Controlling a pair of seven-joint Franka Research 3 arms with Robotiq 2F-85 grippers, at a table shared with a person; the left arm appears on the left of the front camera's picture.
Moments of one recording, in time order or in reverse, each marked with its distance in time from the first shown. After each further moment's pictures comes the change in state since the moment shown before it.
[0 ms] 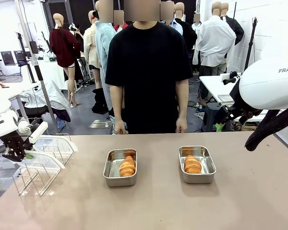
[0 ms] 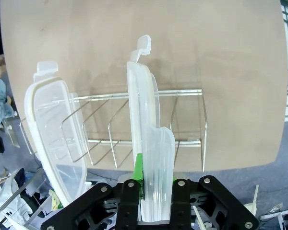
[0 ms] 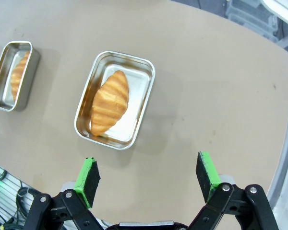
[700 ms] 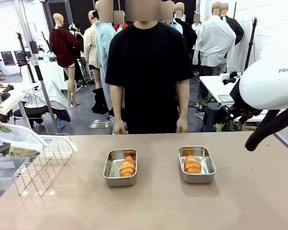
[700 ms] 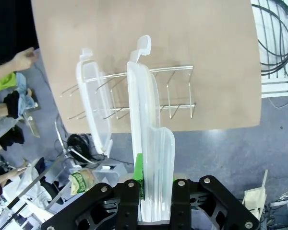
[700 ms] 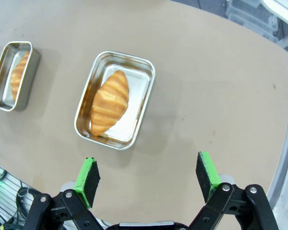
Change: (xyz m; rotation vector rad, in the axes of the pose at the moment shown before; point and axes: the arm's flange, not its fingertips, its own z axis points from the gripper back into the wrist) left arm -0.003 -0.016 0.128 0.093 0.039 -0.047; right arm 0.000 0.000 0.000 0.000 0.000 0.000
